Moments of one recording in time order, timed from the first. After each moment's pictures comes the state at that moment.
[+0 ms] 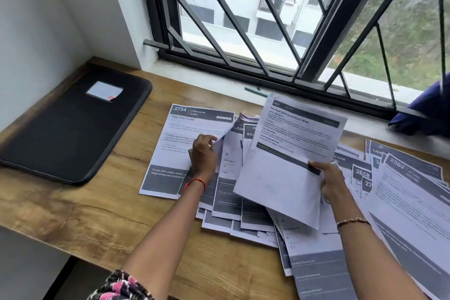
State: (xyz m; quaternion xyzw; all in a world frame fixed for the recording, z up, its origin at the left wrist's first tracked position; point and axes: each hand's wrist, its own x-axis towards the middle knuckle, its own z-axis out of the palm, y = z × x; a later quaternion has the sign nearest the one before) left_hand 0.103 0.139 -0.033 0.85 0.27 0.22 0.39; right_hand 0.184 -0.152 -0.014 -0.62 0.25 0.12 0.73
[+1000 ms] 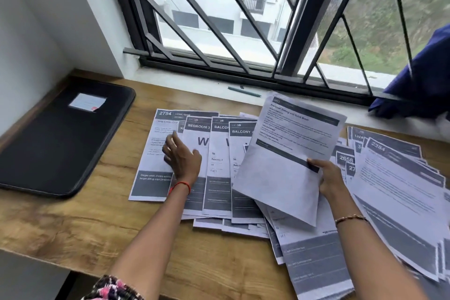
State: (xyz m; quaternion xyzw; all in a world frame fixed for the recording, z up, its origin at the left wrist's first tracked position) left_hand 0.093 0.142 -0.026 0.86 0.37 0.15 0.31; right_hand 0.173 -0.189 -0.026 -0.60 0.28 0.10 0.74
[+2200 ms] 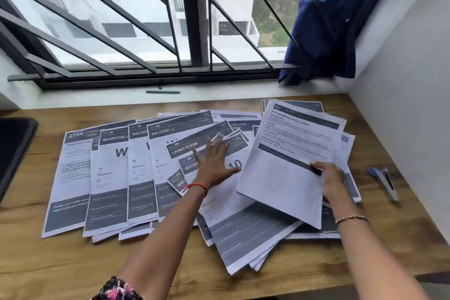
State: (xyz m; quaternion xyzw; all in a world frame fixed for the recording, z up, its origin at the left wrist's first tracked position) left_hand 0.119 -0.090 -0.021 0.97 -0.09 -0.14 0.18; right_hand 0.096 -0.390 -0.023 -0.57 0.40 -0.05 0.71
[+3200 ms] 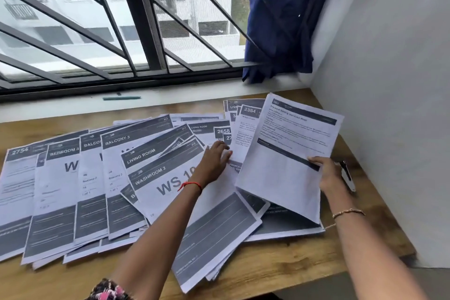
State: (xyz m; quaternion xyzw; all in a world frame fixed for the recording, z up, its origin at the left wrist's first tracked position) left_hand 0.138 -0.194 -0.021 0.91 -0.16 -0.08 0.37; right_hand 0.093 -0.493 -0.026 -0.55 0.41 -0.07 0.72
